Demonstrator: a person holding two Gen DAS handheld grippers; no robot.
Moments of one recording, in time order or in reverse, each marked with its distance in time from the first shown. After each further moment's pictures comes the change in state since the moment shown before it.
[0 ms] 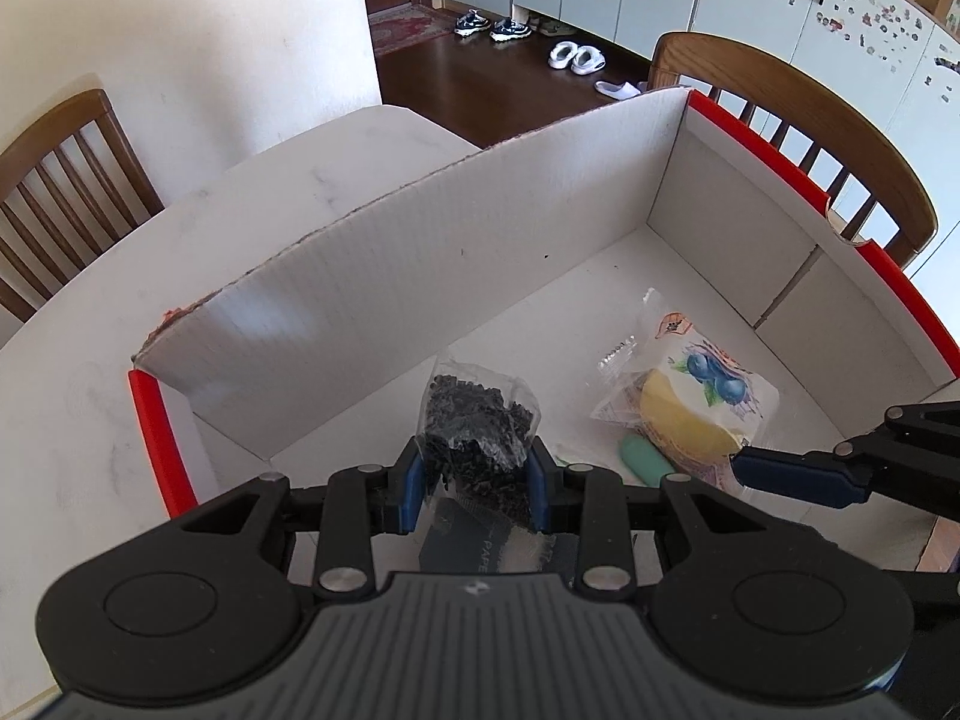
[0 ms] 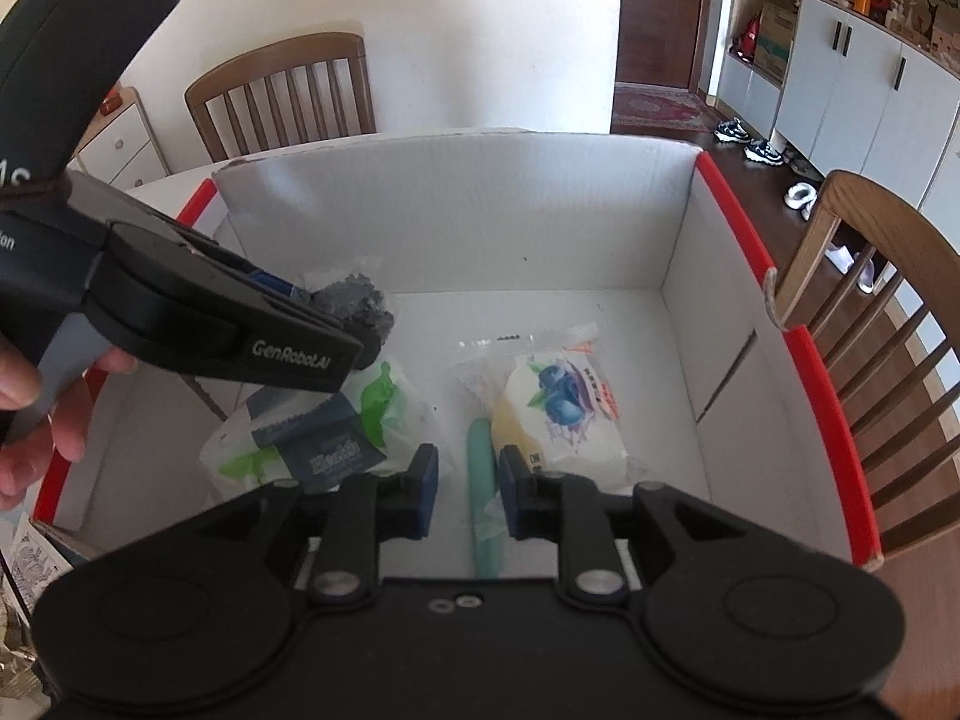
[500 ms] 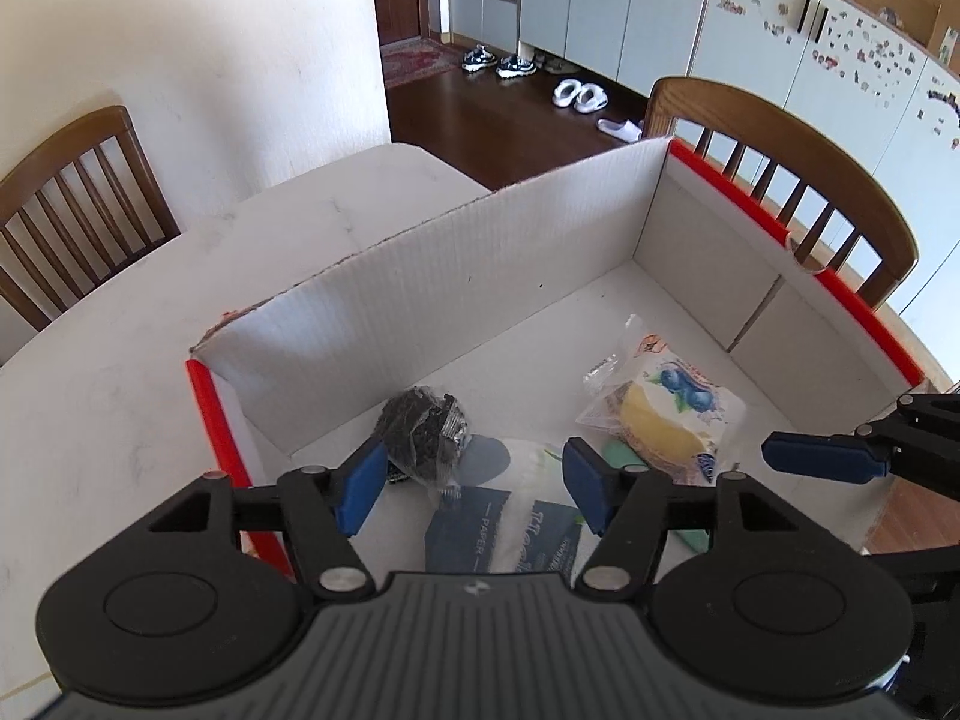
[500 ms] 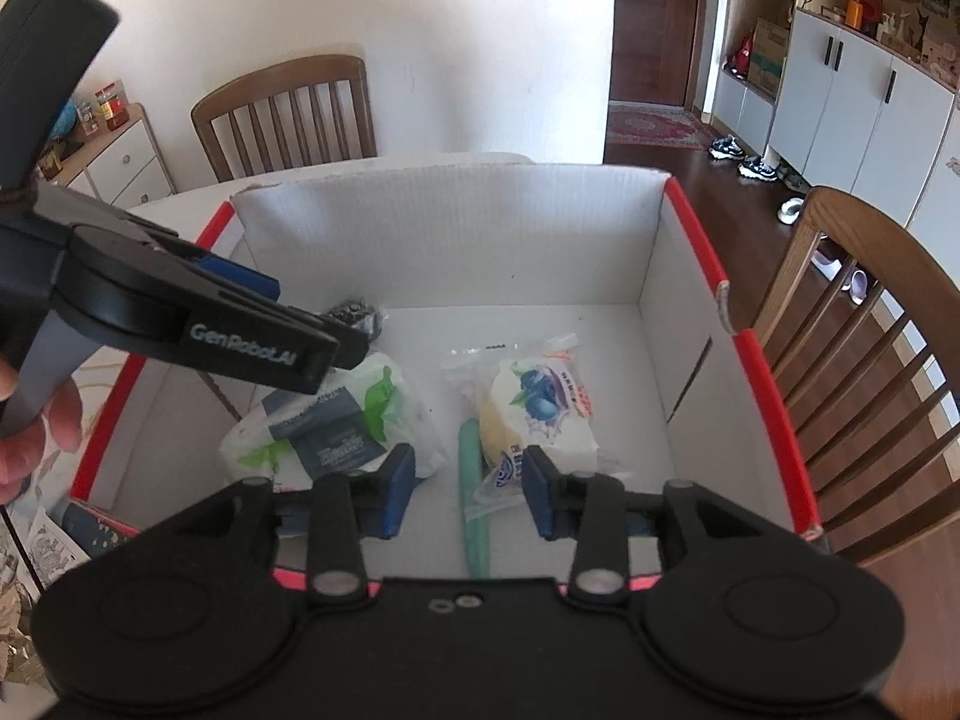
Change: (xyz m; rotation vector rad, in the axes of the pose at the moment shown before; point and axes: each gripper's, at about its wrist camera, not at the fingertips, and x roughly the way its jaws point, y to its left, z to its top) left arm -0.036 0.004 -0.012 -0.031 -0.080 -0.007; right arm -0.031 -0.004 -0.005 -0.001 -0.047 -0.001
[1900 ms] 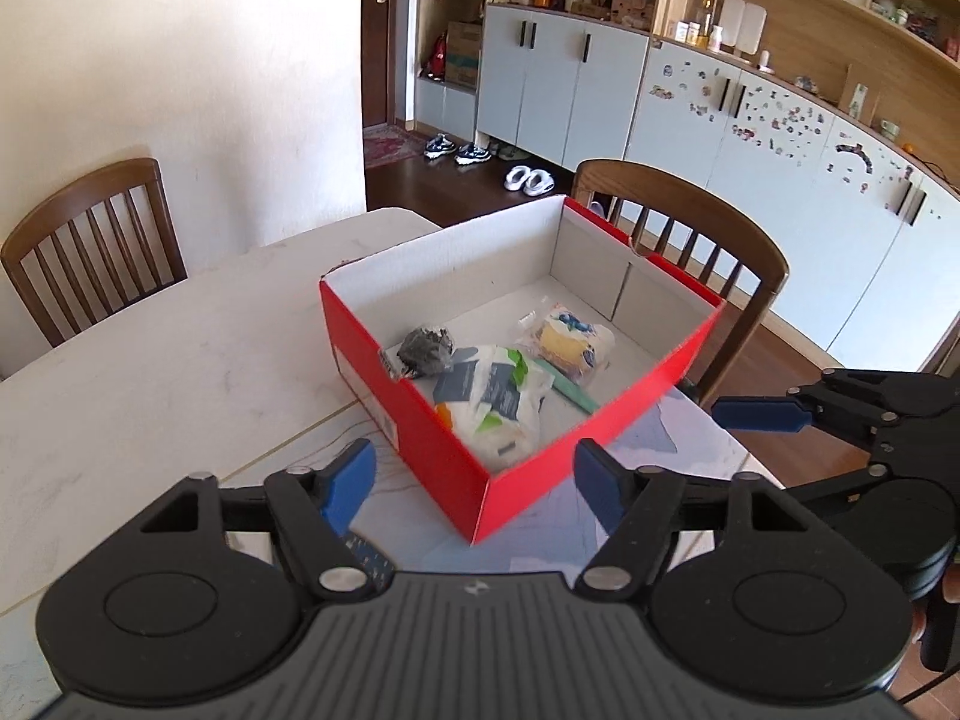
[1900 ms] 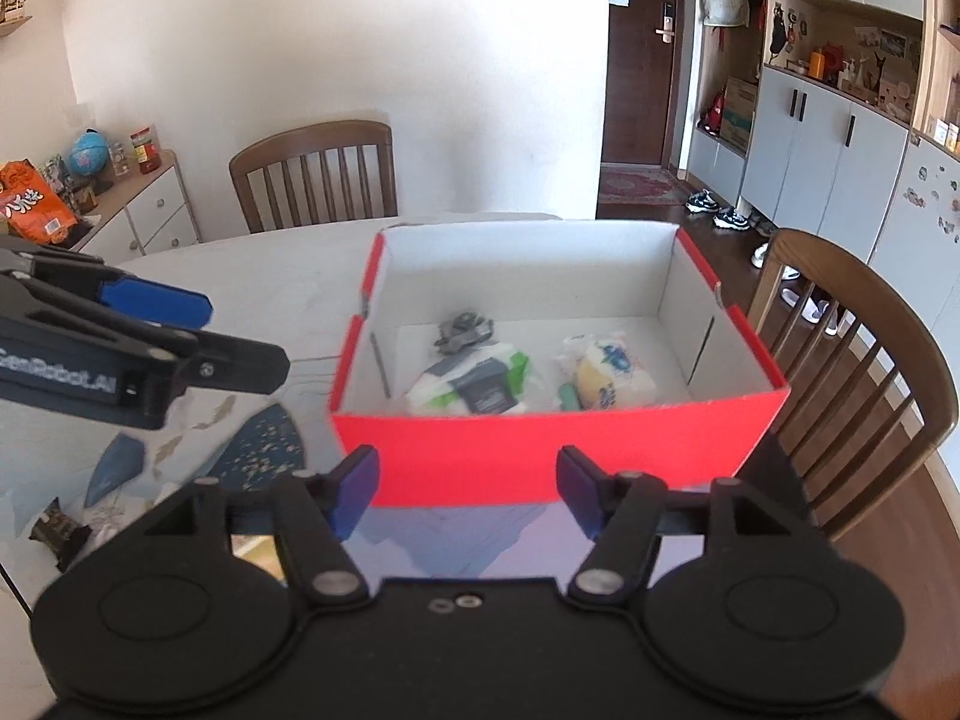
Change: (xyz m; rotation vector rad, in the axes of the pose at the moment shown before) left arm -0.180 0.024 -0.123 0.011 -0.194 -0.098; right arm -0.111 0.097 -0.060 0.019 -0.136 -0.046
